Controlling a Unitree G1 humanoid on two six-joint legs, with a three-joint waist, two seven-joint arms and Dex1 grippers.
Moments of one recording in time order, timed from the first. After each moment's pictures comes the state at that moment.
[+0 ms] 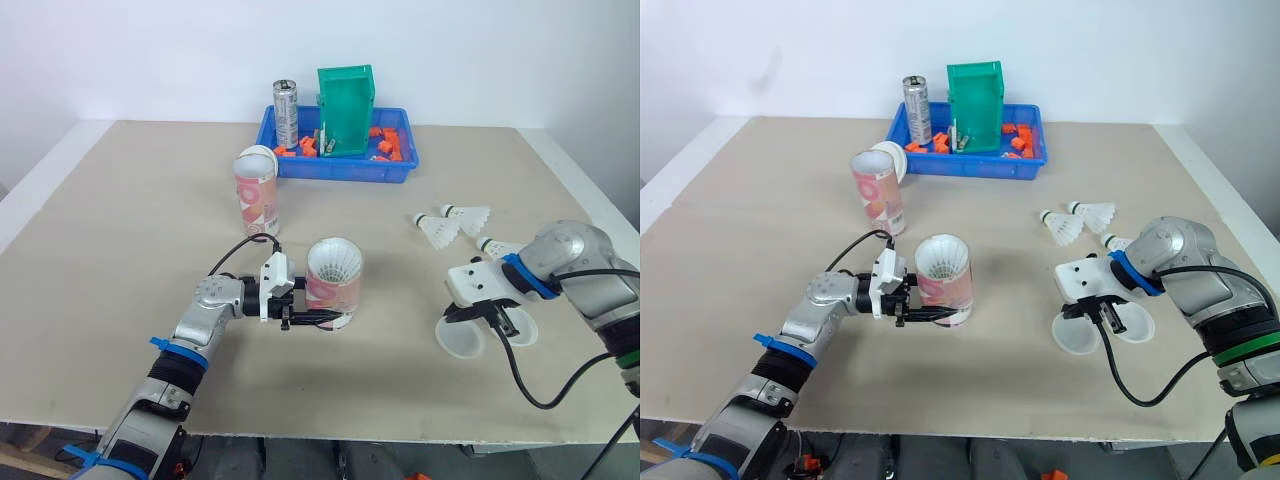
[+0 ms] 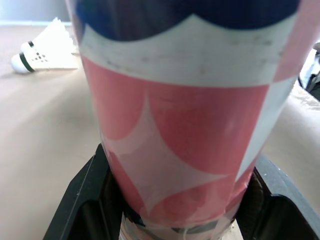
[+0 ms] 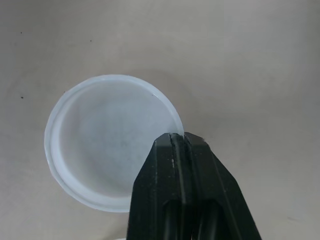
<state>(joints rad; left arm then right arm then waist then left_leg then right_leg) -0.56 0.28 -0.23 0.40 -0.29 -0.04 -1.29 -0.68 -1.06 0.40 0.22 -0.04 -0.04 1.57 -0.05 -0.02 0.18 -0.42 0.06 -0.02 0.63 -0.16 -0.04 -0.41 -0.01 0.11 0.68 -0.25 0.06</state>
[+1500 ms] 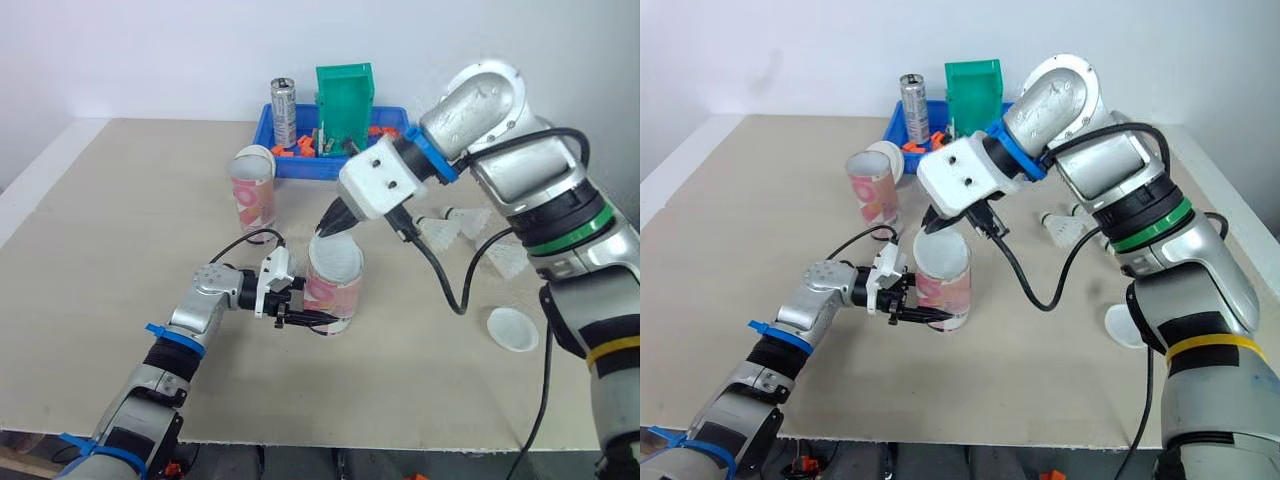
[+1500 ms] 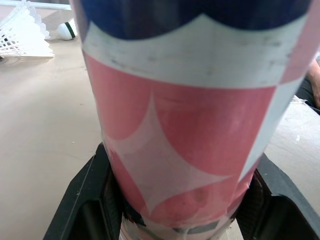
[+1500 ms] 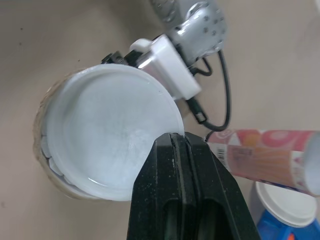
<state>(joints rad) -0.61 0.31 -0.24 0.41 -0.28 0.04 -1.39 -1.44 -0.69 0.60 0.27 0.22 -0.04 1.58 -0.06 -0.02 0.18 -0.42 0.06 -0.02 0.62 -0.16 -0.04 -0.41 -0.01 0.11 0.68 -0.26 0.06</state>
